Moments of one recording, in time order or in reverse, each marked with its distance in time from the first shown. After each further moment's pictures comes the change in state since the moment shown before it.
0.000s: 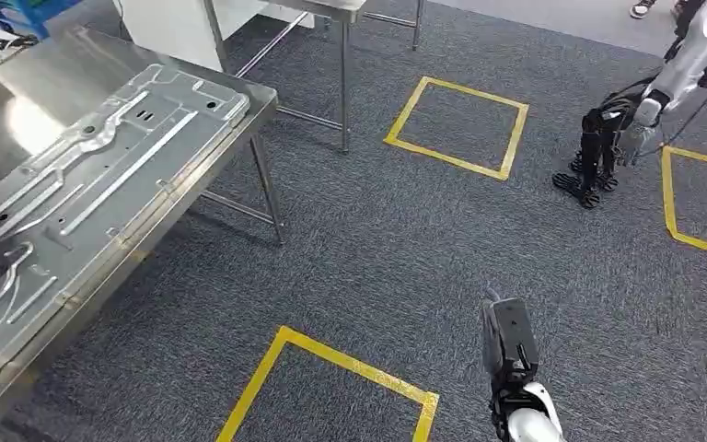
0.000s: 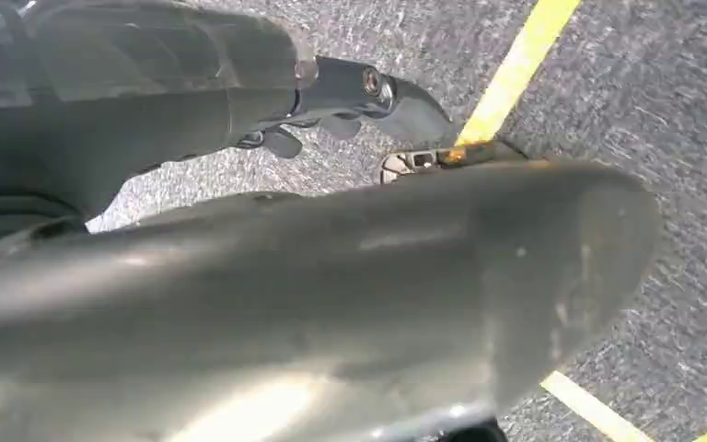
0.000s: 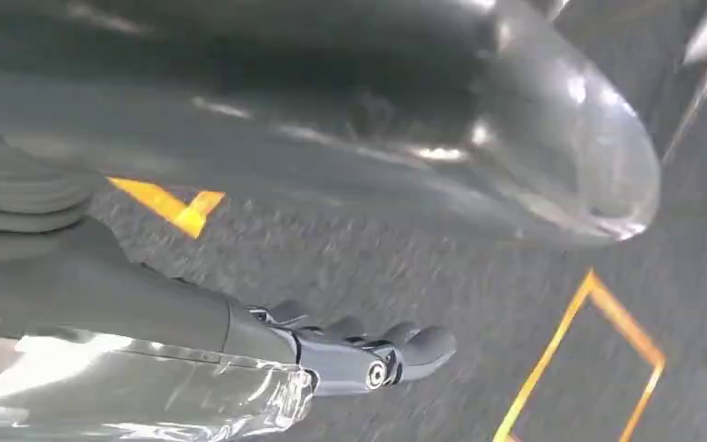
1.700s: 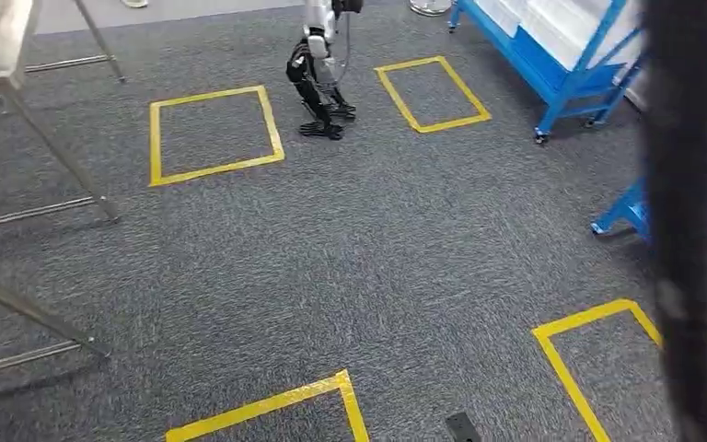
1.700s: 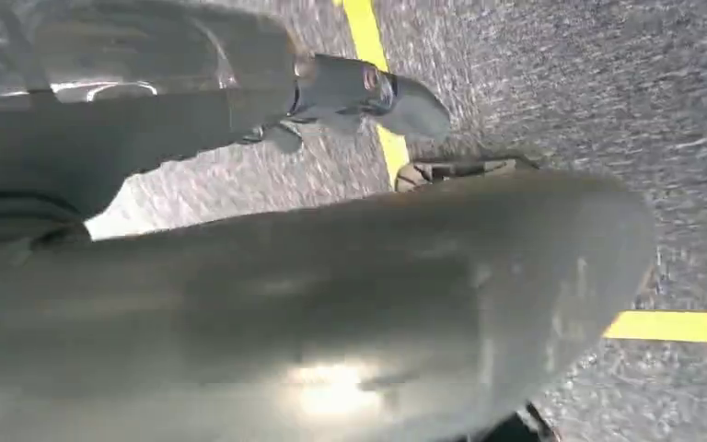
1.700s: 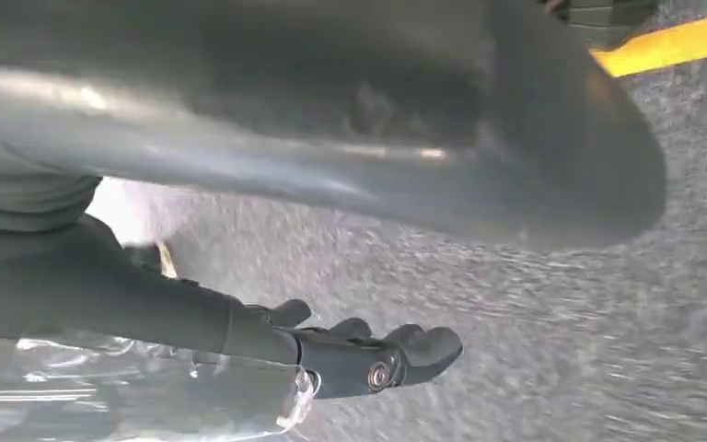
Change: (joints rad) left arm 0.008 -0.007 -0.002 0.001 -0.045 0.026 0.024; right arm -0.121 0.309 0.082 1.117 0.053 0.197 0.293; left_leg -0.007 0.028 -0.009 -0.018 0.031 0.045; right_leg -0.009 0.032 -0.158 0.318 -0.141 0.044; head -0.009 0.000
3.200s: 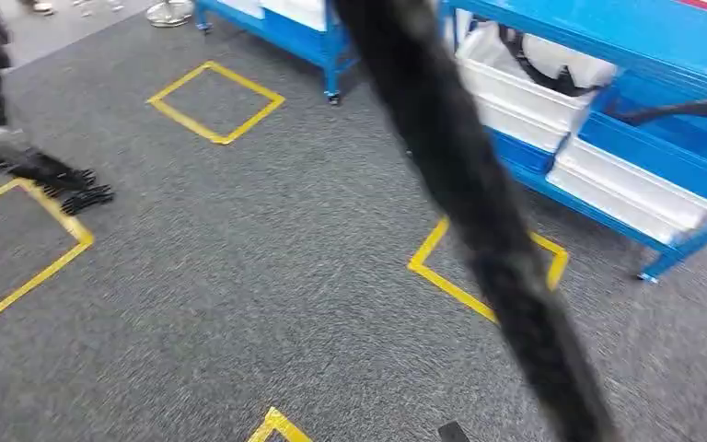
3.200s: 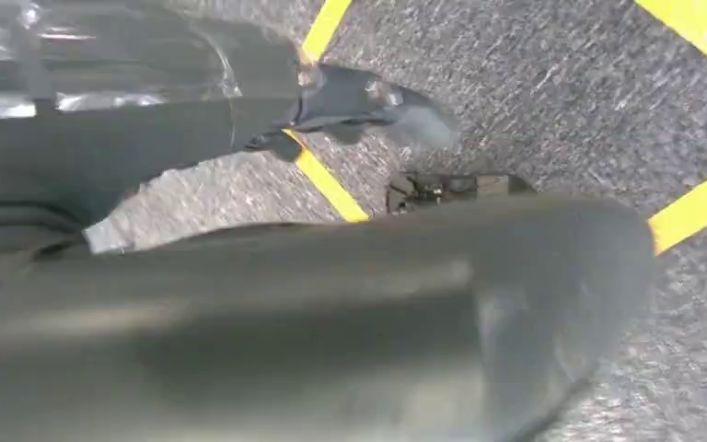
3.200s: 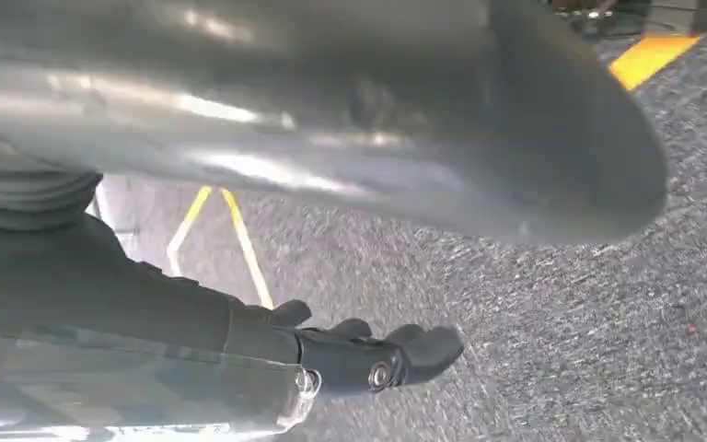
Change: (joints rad) left arm -0.007 -0.005 -0.003 -0.002 -0.018 0.051 0.044; right arm -0.012 0.027 0.053 0.048 -0.002 0.013 0.044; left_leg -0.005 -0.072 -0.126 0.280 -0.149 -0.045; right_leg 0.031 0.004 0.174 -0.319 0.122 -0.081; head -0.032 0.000
